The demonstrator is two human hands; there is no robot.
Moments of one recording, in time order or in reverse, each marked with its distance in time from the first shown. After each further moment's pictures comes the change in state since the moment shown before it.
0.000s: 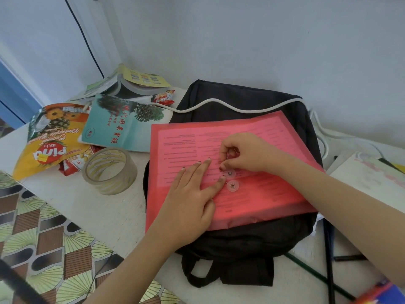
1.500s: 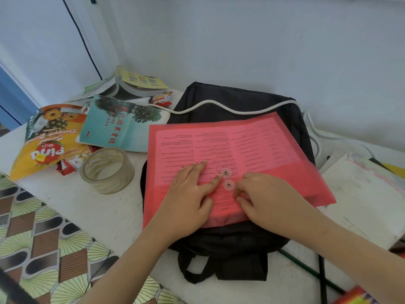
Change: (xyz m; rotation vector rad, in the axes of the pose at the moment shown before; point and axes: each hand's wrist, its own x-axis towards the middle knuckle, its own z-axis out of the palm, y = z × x) left_hand 0.005 0.000 0.003 -0.100 -0.036 -0.020; right_hand -0.096 -0.043 0.019 -0.276 0.079 0.064
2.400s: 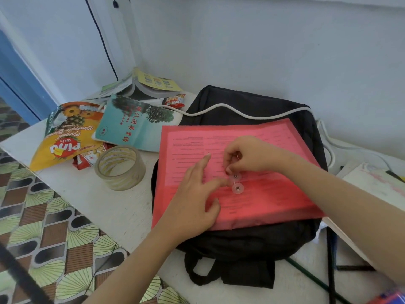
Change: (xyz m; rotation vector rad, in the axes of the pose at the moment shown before) left_hand -0.004 -0.001 -0.001 -0.189 0.155 0.042; right_hand 0.104 0.028 -0.012 0.297 -0.227 -0.070
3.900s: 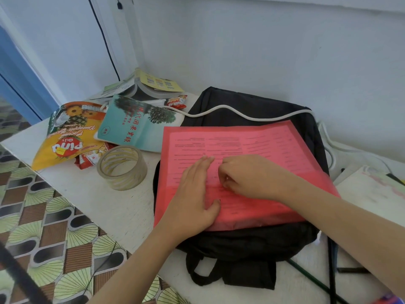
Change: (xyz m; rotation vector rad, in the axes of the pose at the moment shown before) left_hand -0.002 -0.001 -0.001 -0.131 0.030 -0.115; right_hand -0.032 -0.036 0.018 -0.490 0.041 -0.169
